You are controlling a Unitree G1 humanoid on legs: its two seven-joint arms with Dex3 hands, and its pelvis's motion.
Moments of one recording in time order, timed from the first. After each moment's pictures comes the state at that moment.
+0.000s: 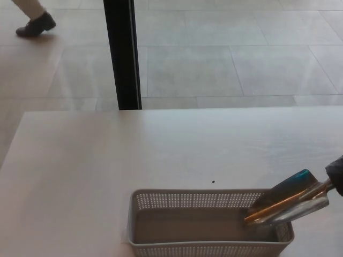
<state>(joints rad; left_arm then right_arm) 0.02 0.63 0.22 1.32 0.03 -0.04 -0.14 -0.44 -1.22 0.29 0.28 -1.11 -0.64 -0.50</state>
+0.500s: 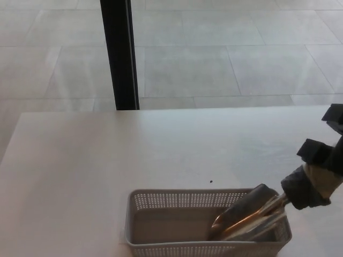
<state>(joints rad) 0.01 0.63 0.21 1.31 0.03 -0.04 -0.15 -0.38 -1.10 0.30 -0.04 -1.15 -0.48 -0.28</state>
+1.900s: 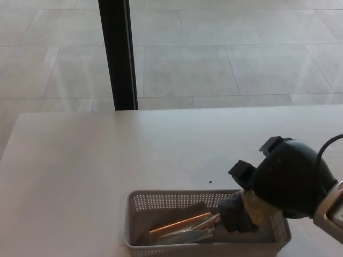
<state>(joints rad) 0.00 0.64 0.21 1.31 0.03 -0.04 -0.17 -0.35 -0.70 0.42 -0.20 -1.18 -0.21 0.19</state>
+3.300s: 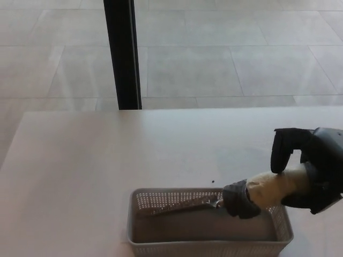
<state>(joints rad) 0.00 0.64 0.21 1.31 0.03 -0.04 -0.17 -0.24 -0.33 -0.10 -0.19 -0.74 -0.05 0.39</state>
